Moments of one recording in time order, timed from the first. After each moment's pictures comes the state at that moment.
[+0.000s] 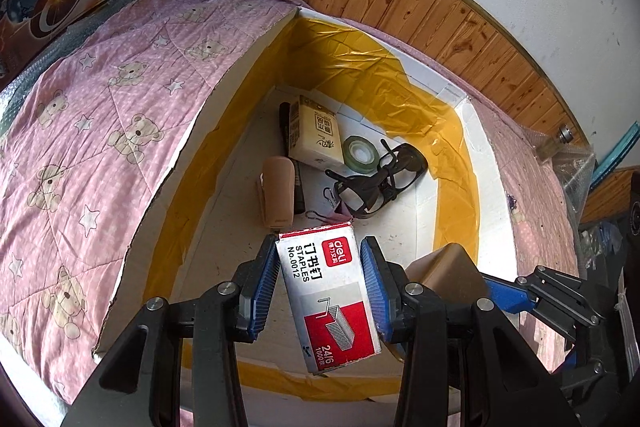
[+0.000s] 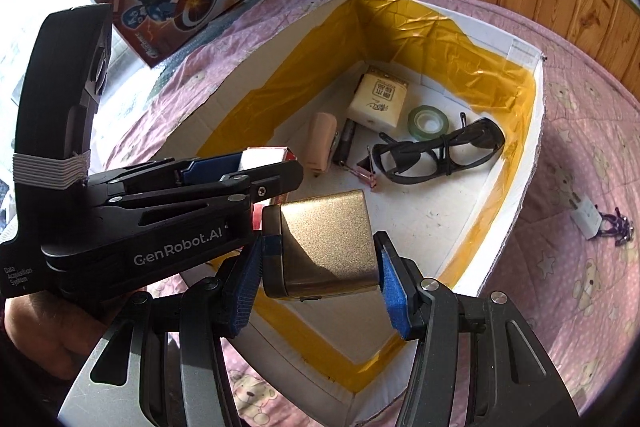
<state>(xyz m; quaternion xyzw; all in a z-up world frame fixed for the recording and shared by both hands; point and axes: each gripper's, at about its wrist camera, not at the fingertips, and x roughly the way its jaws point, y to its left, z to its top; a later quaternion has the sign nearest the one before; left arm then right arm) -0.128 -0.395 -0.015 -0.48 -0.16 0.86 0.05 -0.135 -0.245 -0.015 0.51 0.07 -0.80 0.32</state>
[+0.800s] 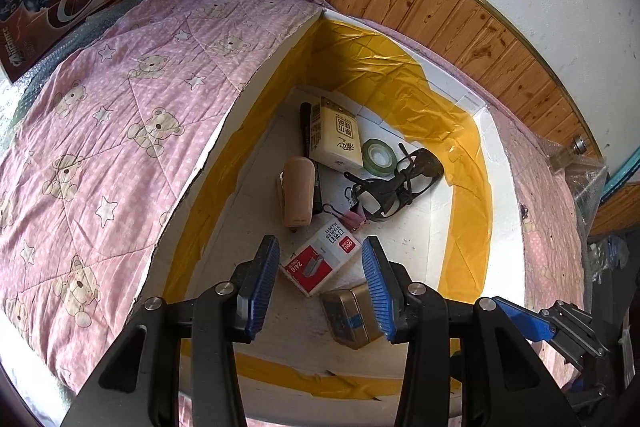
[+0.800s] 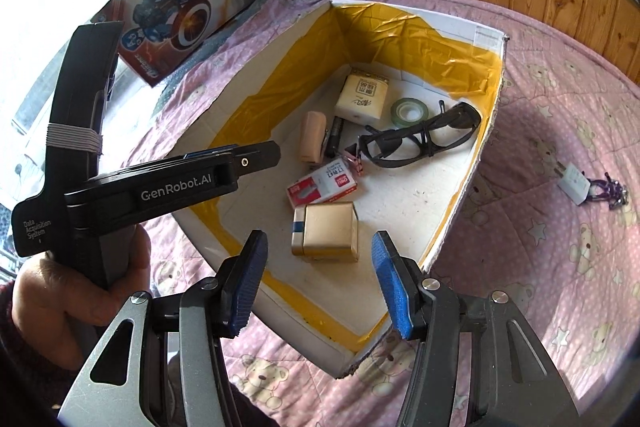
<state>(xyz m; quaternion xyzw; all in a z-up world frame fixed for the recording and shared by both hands) -0.123 -0.401 -0.007 -0.48 -0.18 0.86 0.02 -0.112 -0.215 0.000 0.50 0.02 -0.81 0.30</state>
